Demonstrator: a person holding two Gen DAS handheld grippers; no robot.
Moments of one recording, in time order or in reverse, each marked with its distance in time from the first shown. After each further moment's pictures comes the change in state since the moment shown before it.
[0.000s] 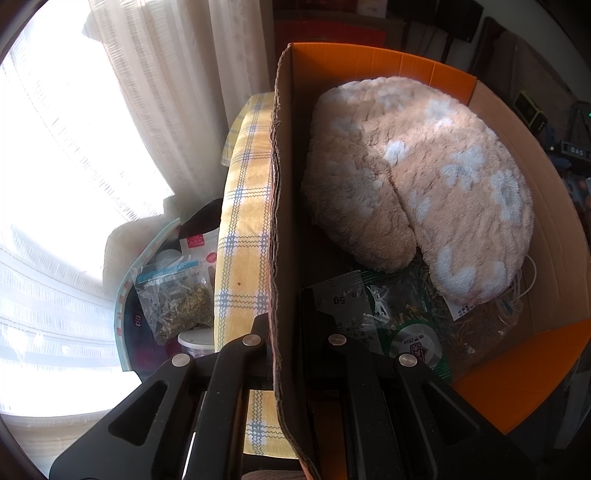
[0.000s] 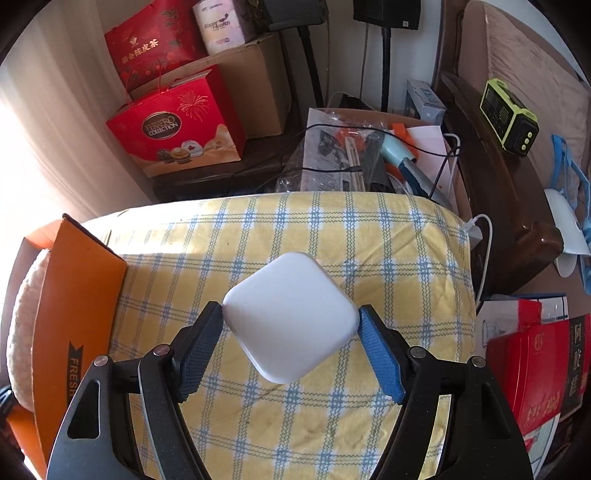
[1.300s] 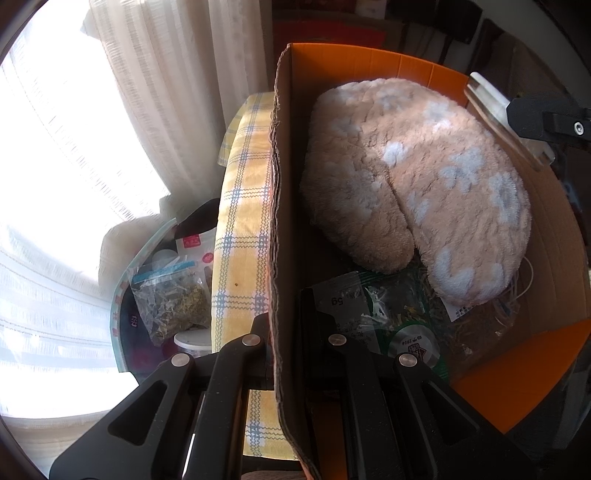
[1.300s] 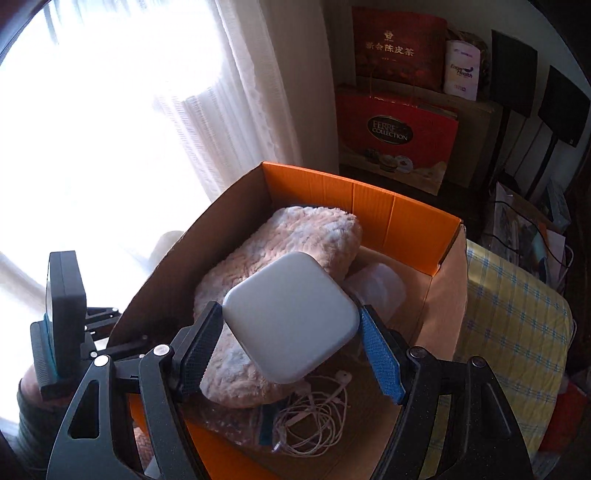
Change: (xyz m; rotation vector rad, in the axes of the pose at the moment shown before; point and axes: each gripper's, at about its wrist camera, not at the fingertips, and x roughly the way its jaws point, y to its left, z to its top) left arm 0.005 0.004 0.005 -0.002 -0.001 -0.021; right arm -0.055 0.277 -0.048 -0.431 0.007 0.286
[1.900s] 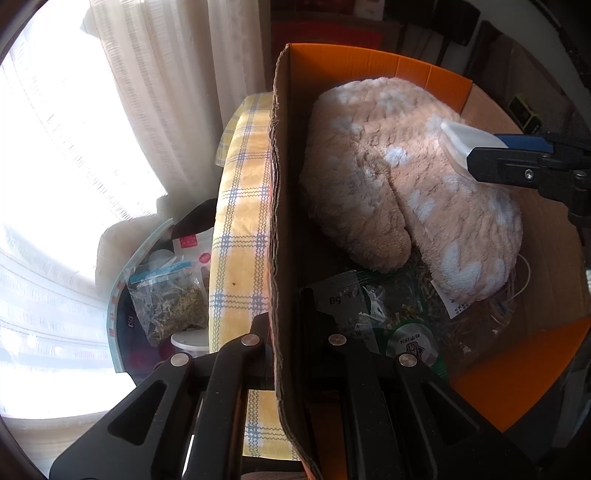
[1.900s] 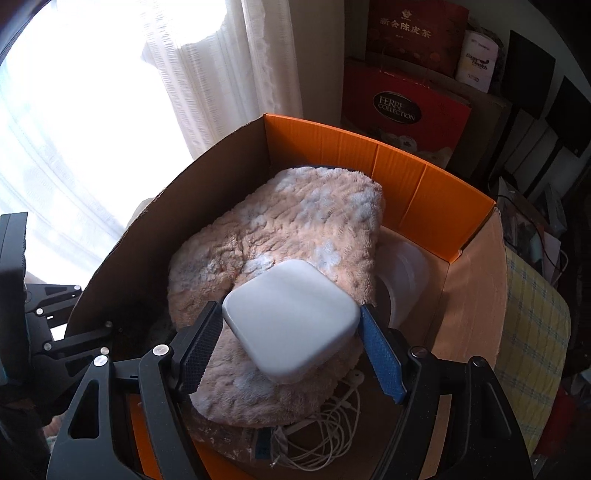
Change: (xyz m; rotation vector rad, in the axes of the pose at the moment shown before) left arm 0.002 0.005 -0.005 -0.002 -0.004 -0.015; right arm 0.038 0.006 -0.013 -0.035 0.073 -0.077
